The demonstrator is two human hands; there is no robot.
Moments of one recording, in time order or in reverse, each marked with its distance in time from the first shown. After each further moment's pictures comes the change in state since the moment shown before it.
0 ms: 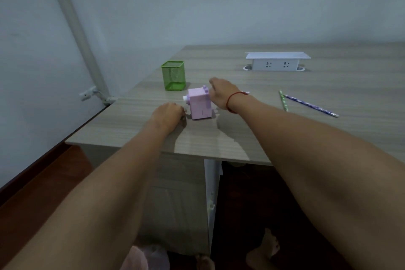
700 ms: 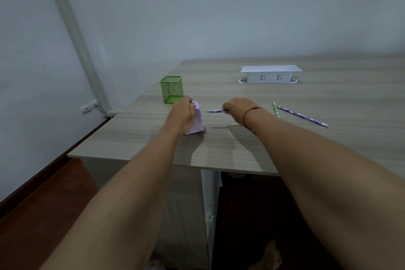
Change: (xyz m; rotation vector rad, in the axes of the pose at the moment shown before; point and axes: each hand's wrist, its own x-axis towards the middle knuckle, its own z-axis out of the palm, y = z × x) left_hand 0.008 0.040 -0.033 -0.698 0.272 -0.101; right_hand -0.022 0.051 -0.023 -0.440 -0.050 -0.148
